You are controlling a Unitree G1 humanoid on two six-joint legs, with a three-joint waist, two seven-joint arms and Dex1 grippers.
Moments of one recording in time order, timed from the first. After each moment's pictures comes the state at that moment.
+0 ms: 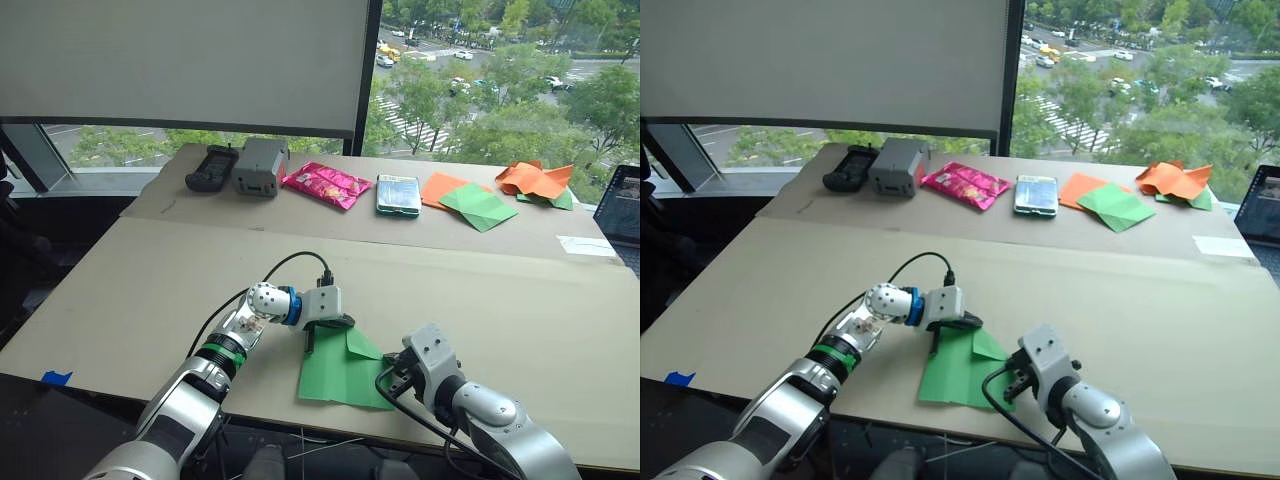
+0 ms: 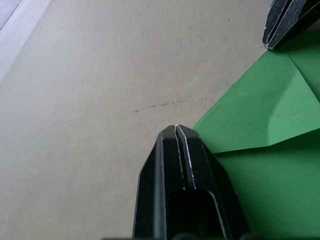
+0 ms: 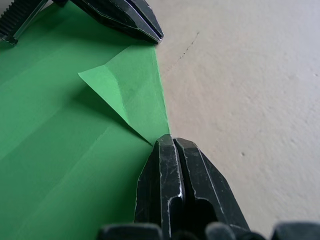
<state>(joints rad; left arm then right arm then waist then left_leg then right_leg) -0.72 0.26 -0.43 0.76 0.10 -0.30 -1.07 0.18 -0.42 0.17 -0.69 0.14 0.92 0.34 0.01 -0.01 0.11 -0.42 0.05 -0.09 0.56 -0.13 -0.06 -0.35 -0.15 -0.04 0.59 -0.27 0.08</state>
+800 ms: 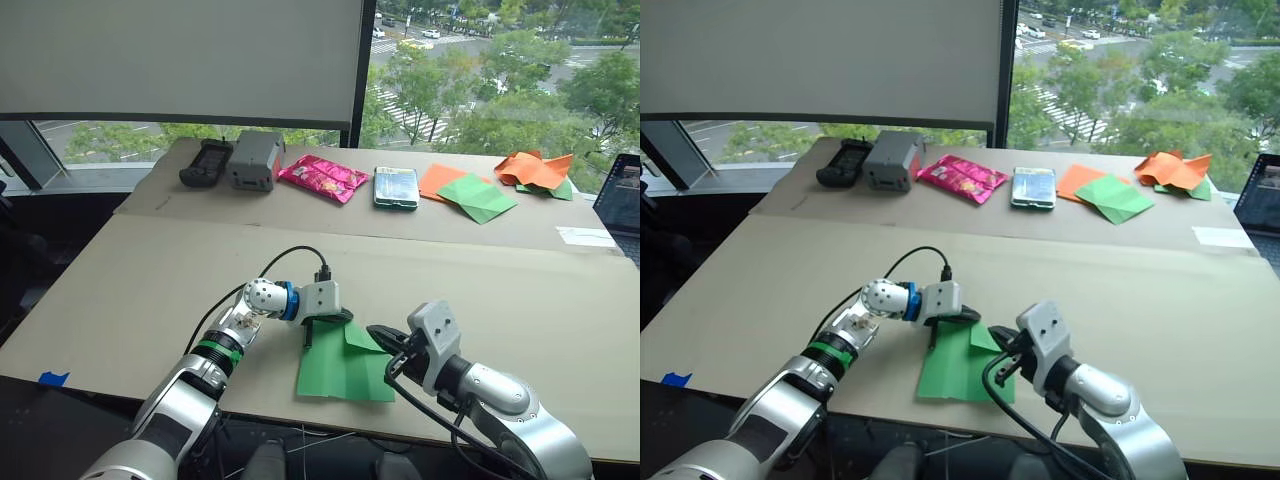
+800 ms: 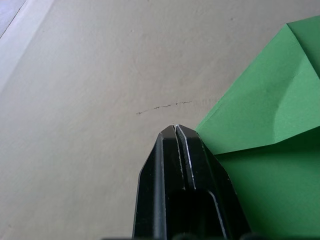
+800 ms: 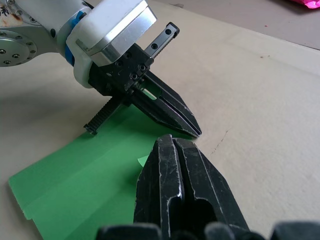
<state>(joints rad) -0.70 0.30 -0.39 0.66 0.09 -0.26 -1.06 0.10 -0.41 0.11 -0.74 0.30 0.72 0.48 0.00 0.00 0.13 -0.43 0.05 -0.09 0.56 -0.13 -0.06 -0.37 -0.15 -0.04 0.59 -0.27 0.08</state>
